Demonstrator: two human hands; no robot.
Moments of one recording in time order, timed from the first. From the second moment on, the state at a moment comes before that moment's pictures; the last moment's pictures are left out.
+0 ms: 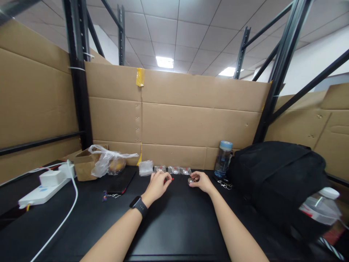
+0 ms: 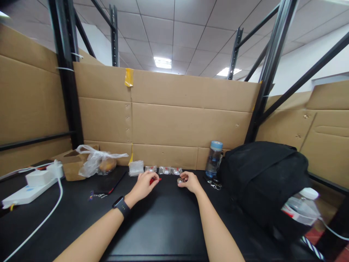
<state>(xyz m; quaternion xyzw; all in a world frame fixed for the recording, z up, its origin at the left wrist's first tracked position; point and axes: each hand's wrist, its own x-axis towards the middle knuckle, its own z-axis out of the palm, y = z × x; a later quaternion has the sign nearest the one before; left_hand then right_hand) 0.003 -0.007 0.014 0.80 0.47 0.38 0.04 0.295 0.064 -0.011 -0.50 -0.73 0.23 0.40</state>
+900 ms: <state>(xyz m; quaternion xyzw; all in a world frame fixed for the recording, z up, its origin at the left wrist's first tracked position) 0.005 -0.009 0.018 0.75 0.51 0.41 0.04 0.252 0.030 0.018 -0.39 -0.64 0.44 0.49</state>
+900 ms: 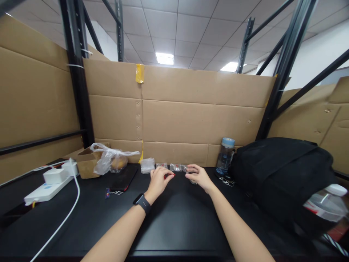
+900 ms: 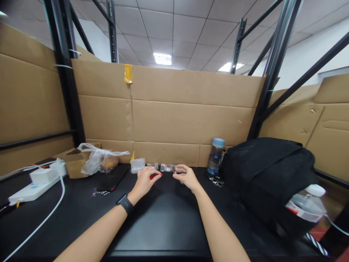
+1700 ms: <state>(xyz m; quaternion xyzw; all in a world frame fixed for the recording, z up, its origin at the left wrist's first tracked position) 0.013 -0.018 0.023 0.73 0.47 0.49 0.03 0.199 -0.002 0.025 -0.30 -0.65 0.49 0.50</state>
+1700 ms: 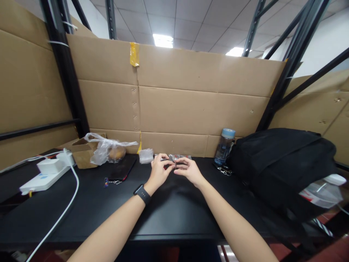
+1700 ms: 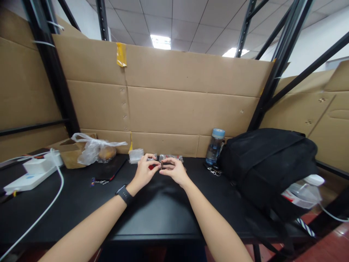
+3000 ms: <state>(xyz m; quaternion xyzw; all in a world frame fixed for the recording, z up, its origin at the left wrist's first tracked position) 0.012 -0.021 0.020 0.83 0.44 0.34 0.05 0.212 0.011 0.017 -0.39 -0.78 0.29 0.40</state>
